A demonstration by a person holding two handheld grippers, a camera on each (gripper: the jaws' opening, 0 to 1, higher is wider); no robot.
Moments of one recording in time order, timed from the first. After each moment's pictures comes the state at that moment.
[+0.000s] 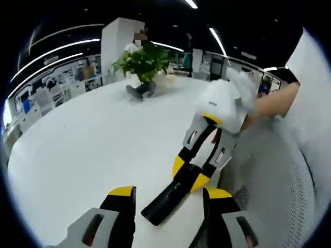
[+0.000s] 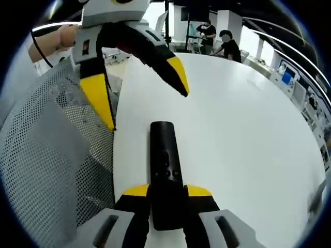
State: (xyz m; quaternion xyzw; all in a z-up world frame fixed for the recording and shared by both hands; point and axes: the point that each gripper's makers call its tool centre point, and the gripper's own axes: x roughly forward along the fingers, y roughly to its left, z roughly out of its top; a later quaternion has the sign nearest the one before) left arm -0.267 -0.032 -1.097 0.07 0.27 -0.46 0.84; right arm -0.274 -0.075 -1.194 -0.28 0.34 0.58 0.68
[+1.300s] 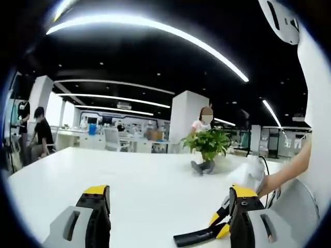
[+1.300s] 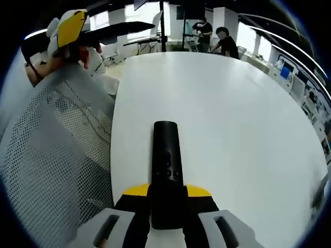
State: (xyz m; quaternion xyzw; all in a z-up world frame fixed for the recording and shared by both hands) left arm -0.262 0.047 -1.019 -0.04 0.01 -0.23 0.97; right arm -0.261 -0.079 -1.195 -0.28 0.36 0.56 0.69
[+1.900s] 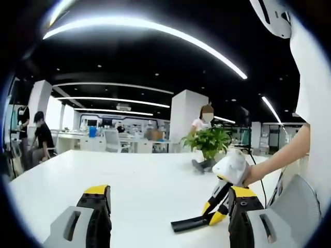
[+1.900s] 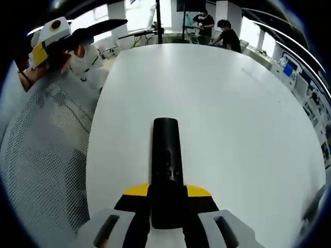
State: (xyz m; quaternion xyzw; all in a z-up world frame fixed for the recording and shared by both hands) left arm -0.263 0.047 -1.023 -0.03 0.02 -0.23 0.97; right arm -0.213 -0.086 -1.195 -0.30 0.38 0.57 0.67
